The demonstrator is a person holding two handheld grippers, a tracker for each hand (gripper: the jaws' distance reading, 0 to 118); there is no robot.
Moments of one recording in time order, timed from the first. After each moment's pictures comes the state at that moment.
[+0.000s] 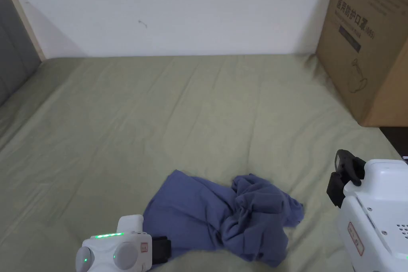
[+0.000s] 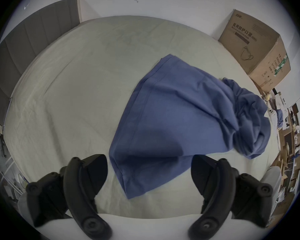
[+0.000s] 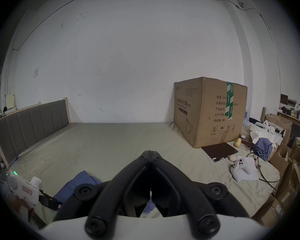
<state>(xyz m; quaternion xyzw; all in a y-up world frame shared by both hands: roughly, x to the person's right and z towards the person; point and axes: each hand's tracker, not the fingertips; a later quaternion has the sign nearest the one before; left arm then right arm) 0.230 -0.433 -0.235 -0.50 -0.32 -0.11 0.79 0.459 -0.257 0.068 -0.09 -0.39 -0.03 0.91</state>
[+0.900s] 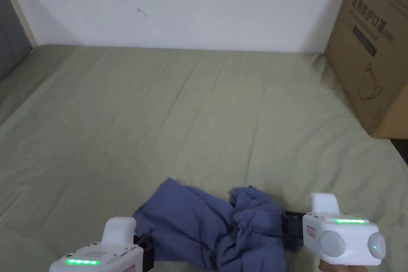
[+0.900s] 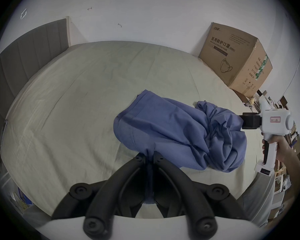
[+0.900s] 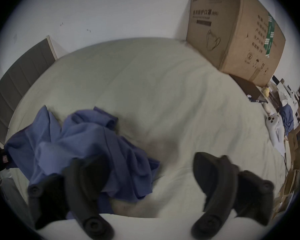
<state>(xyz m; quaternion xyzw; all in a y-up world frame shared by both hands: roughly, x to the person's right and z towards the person) 0.238 -0.390 -0.232 -0.44 -0.39 -0.08 0.80 0.594 -0.439 -0.036 -0.42 -0.33 -0.16 0.83</state>
